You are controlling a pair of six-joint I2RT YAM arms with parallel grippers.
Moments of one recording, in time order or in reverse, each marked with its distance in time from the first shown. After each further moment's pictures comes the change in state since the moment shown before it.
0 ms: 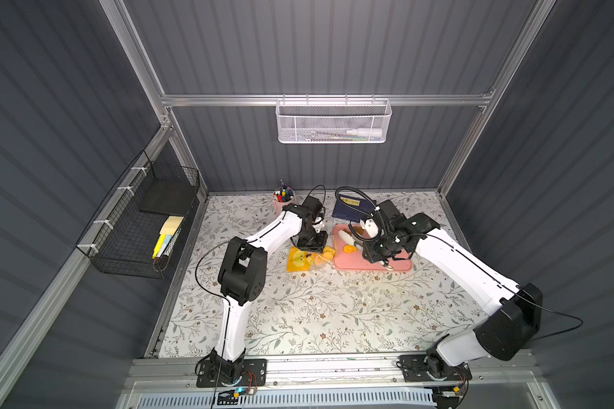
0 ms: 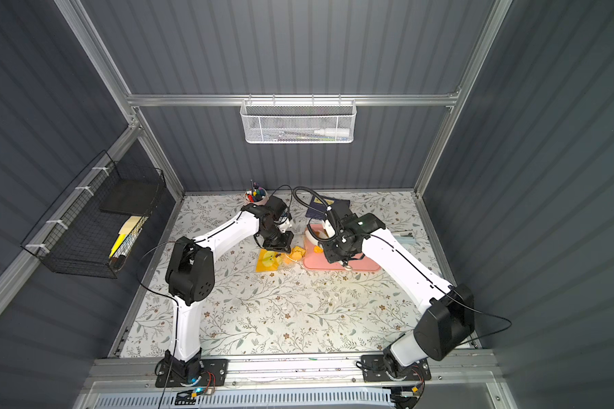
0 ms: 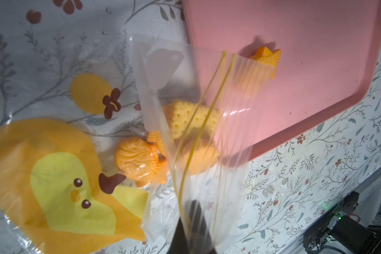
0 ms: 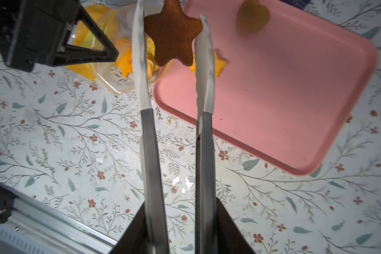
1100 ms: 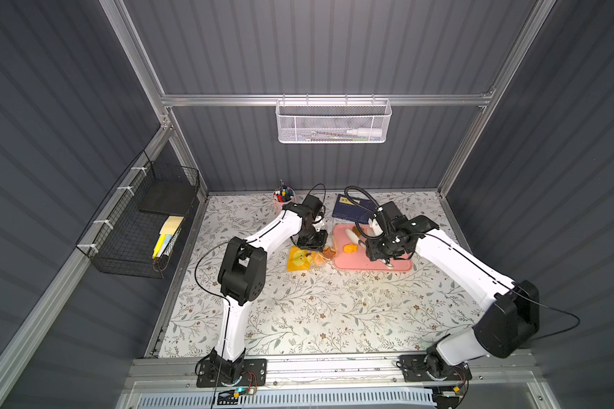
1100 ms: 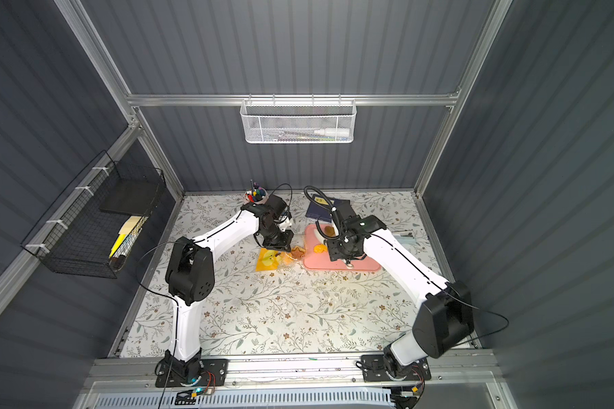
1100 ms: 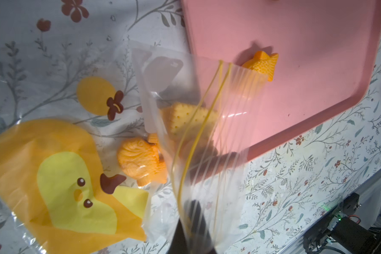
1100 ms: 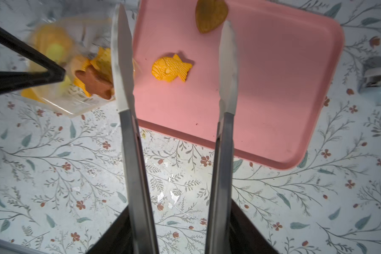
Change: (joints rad) left arm 0.000 -0.002 0.017 -0.012 -0.012 0.000; right arm -0.062 0.039 -0.087 0.060 0.133 0.057
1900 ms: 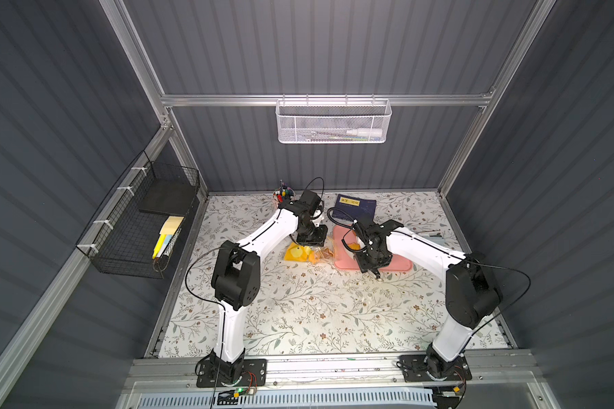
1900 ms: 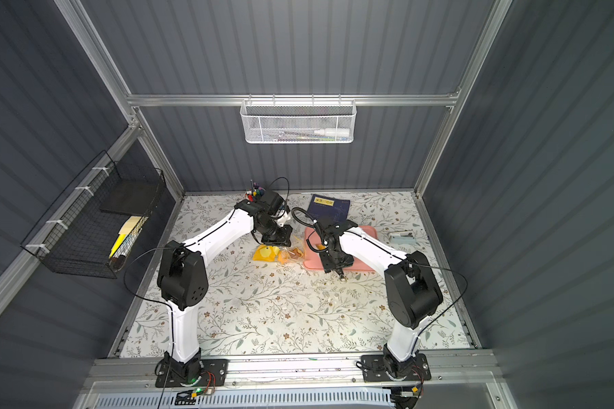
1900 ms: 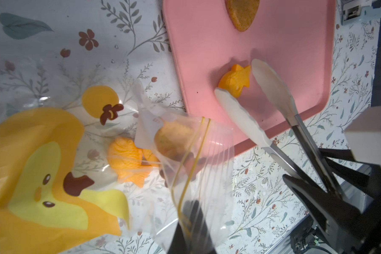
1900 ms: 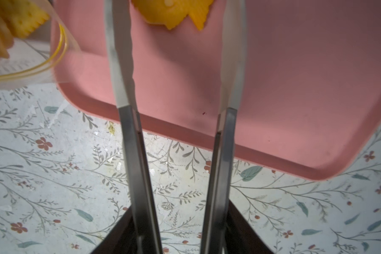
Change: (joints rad) left arm 0.000 -0.072 -0.019 0.028 0.012 -0.026; right arm 0.056 0.203 -0.001 0.003 0.052 -0.002
